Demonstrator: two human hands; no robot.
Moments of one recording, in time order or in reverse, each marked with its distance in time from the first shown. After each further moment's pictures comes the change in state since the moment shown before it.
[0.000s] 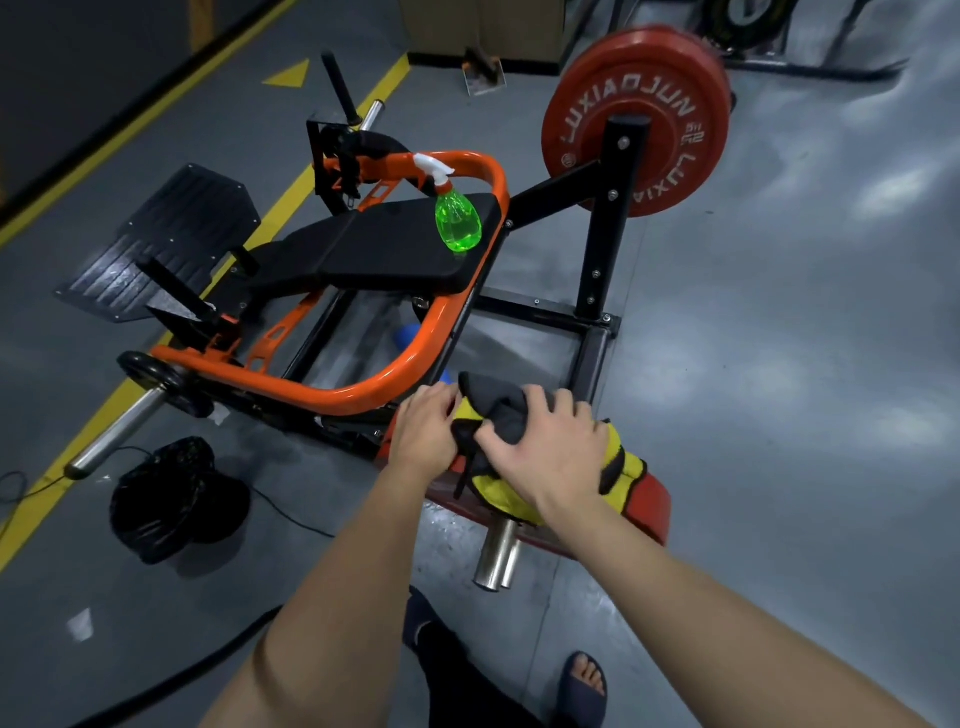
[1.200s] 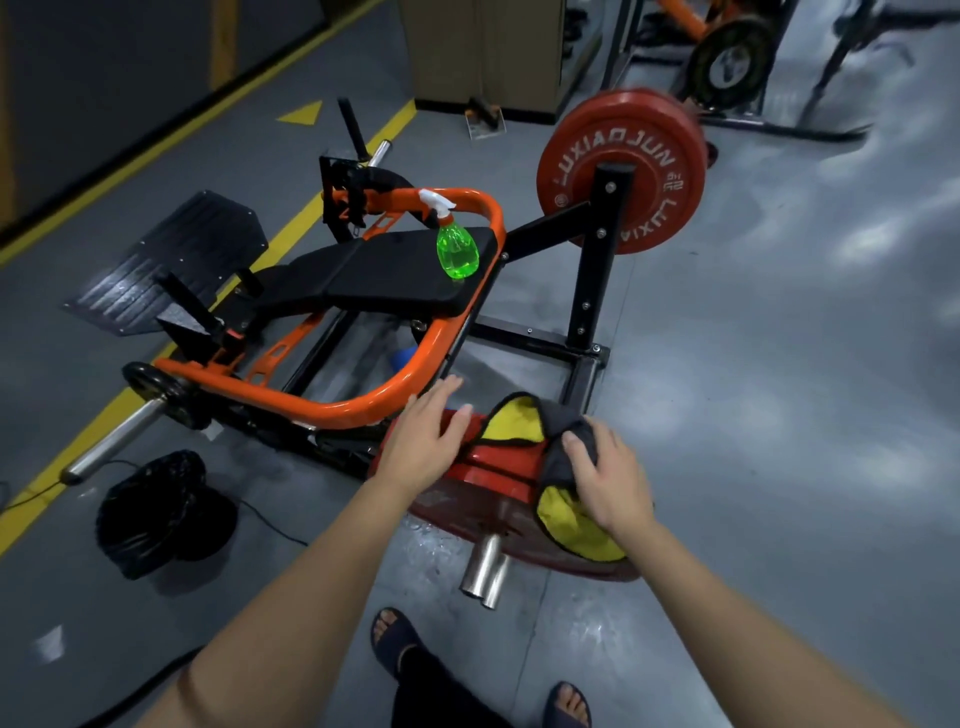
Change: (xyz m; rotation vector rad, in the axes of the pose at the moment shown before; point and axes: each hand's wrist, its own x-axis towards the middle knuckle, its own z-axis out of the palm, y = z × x) left_hand -0.019 0.014 -0.013 -0.079 0.021 0.054; right_hand -0.004 0.096 -0.002 0.409 -0.137 0.064
